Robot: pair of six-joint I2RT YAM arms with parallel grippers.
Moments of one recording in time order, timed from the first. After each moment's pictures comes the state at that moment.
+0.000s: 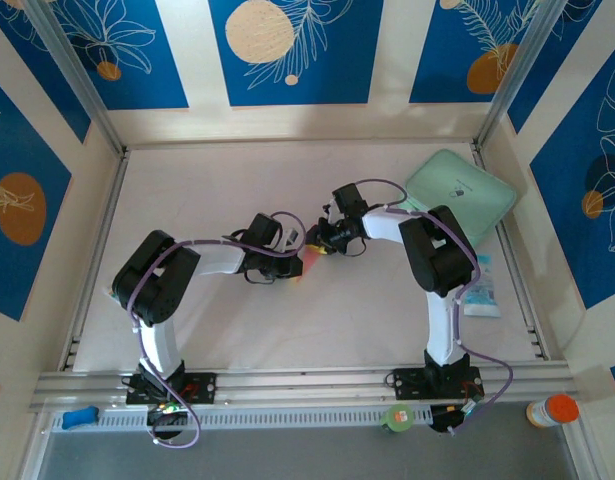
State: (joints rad) left arm -0.59 1.86 0.93 -0.07 0.52 -0.57; right arm 0.44 2.05 1.23 -0.25 -0.61 0.72
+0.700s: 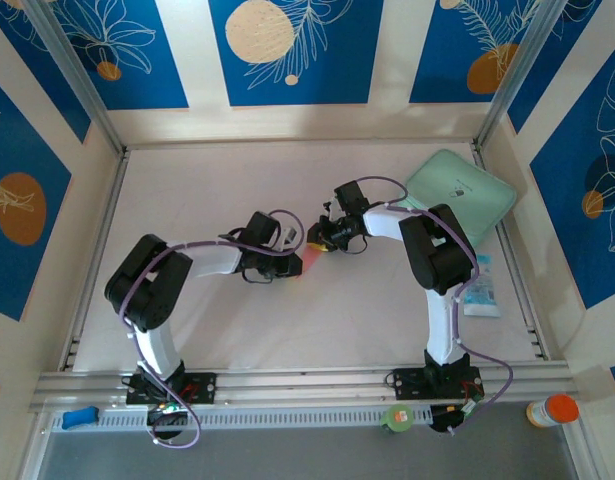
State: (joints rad) left arm -0.59 1.80 0.93 -0.12 0.51 -0.57; right arm 0.43 2.07 1.25 -0.26 -0.61 0.68
